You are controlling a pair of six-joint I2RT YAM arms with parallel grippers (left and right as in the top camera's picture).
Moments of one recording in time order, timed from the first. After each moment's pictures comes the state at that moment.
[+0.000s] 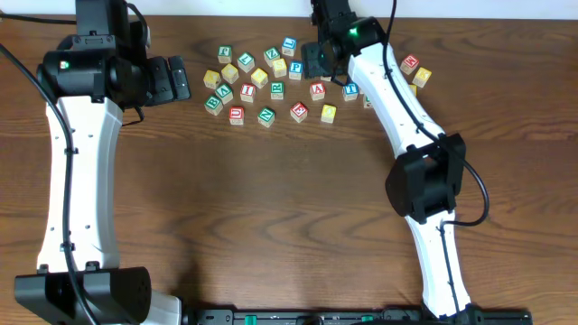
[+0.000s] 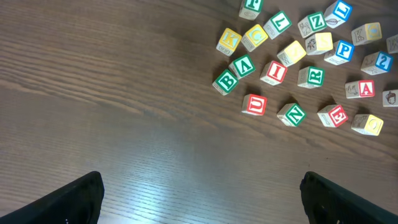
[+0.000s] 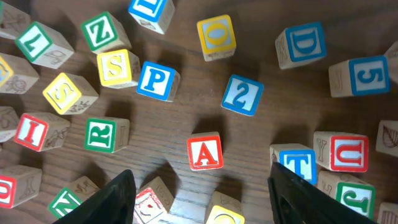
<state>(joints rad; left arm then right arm) 0.05 1.66 1.81 -1.22 0.05 -0.17 0.40 2.44 2.40 -1.04 0.03 0.27</state>
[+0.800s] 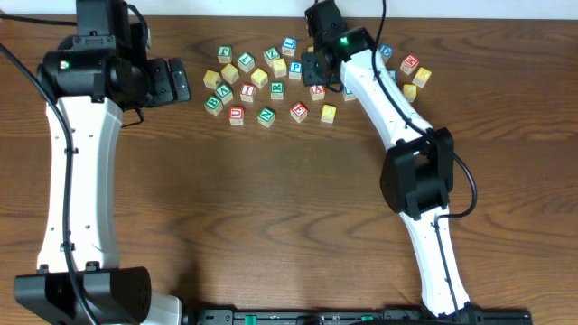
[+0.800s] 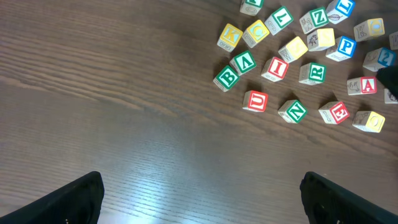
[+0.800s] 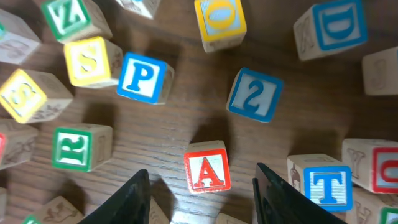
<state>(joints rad) 0.05 1.66 1.81 -1.23 0.05 -0.17 0.41 2.50 2.35 -0.96 0.04 0.28</state>
